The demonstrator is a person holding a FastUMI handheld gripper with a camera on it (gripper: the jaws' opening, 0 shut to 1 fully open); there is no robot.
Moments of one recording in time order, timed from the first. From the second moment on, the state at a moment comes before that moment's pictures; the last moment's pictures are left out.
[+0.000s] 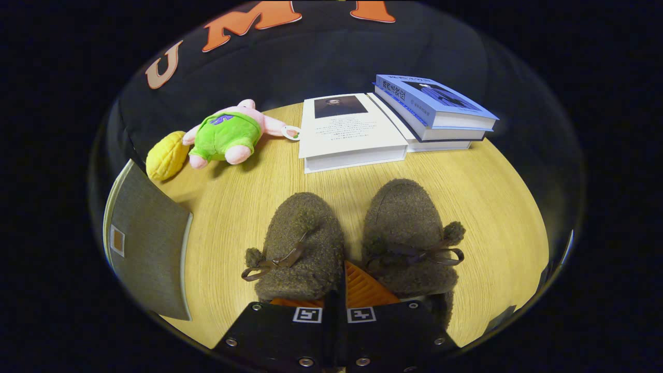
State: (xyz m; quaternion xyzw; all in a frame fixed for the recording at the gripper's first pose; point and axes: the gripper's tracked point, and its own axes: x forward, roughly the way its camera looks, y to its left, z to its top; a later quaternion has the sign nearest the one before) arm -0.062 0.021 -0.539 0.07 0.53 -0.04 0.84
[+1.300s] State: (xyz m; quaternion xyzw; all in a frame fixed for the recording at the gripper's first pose) arm -0.023 0.277 -0.361 0.12 0.52 0.08 0.84
